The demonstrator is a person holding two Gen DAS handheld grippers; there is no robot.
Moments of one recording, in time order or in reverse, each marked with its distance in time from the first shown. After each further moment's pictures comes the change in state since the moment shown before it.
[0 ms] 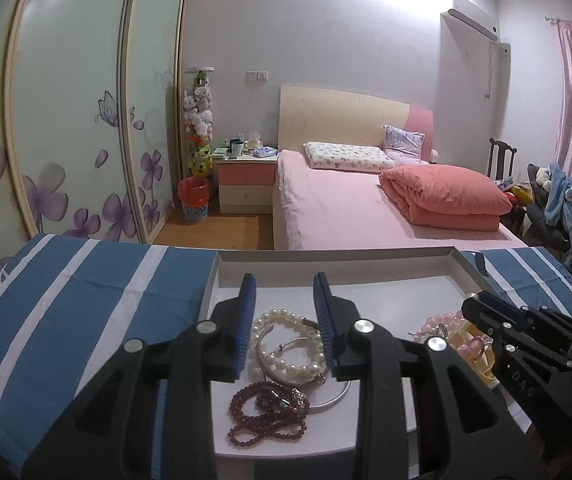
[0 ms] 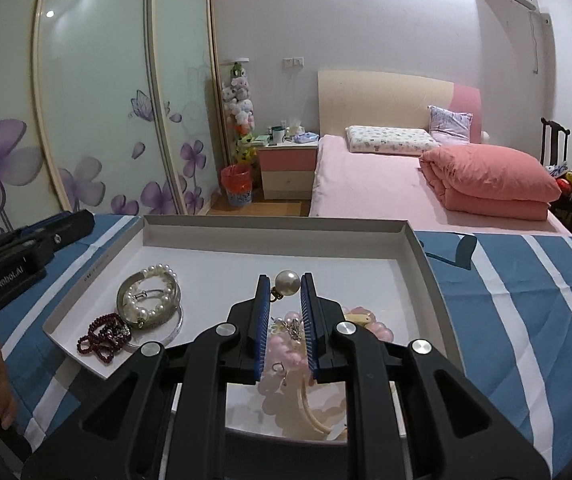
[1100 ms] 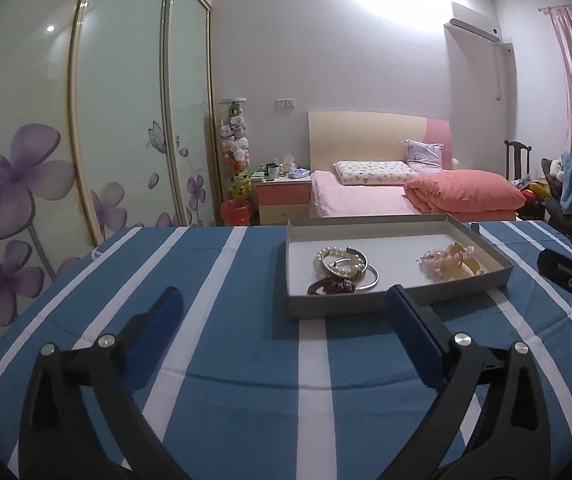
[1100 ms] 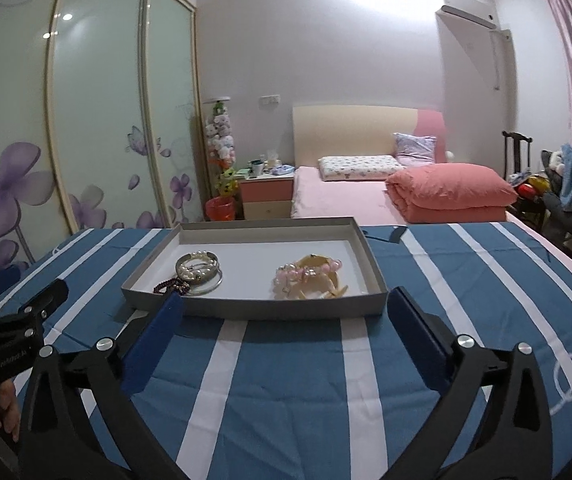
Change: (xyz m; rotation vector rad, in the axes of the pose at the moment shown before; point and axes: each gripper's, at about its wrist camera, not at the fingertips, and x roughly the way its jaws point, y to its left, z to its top) left arm -0.162 0.020 -0.084 0.046 -0.101 0.138; right arm -0.143 0.020 -0.047 0.046 -0.120 -0.115
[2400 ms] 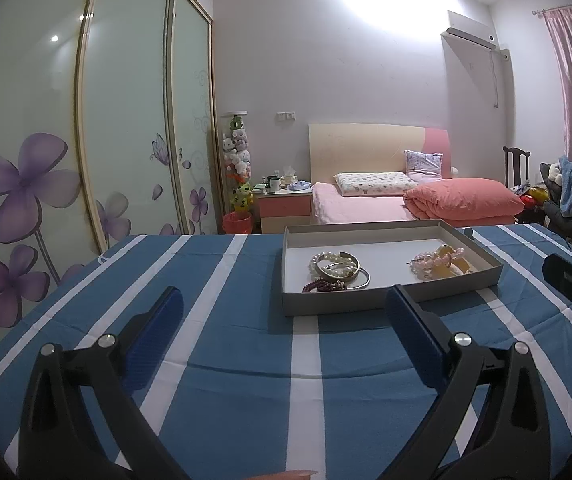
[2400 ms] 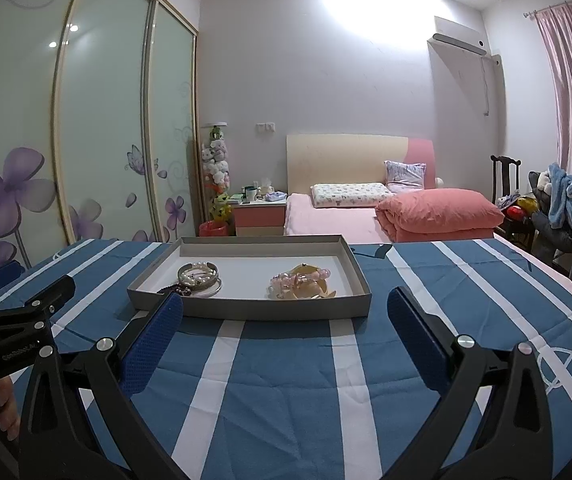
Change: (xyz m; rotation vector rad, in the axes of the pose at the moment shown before) left arm -0.024 -0.010 -0.009 0.009 -0.054 0.008; right arm -0.033 0.003 -0.024 -0.030 -0.115 -0.011
